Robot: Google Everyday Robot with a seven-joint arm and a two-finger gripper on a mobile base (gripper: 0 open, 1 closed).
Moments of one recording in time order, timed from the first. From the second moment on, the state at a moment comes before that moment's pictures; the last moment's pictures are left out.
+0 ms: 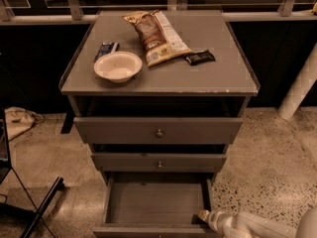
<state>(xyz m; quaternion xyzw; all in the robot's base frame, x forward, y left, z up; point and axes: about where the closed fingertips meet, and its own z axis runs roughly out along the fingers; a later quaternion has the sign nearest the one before) 0.479 -0.241 0.159 0.20 0.93 0.25 0.20</state>
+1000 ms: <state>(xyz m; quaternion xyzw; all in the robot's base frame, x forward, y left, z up) 0.458 -0.211 0.178 0.15 0.91 0.31 0.23</state>
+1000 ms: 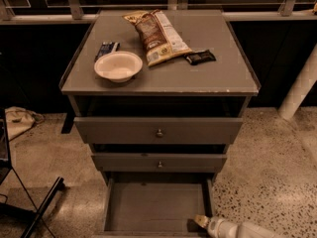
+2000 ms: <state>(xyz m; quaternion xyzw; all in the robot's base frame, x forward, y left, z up) 0.460 -0.191 0.214 0.11 0.90 0.31 0.28</state>
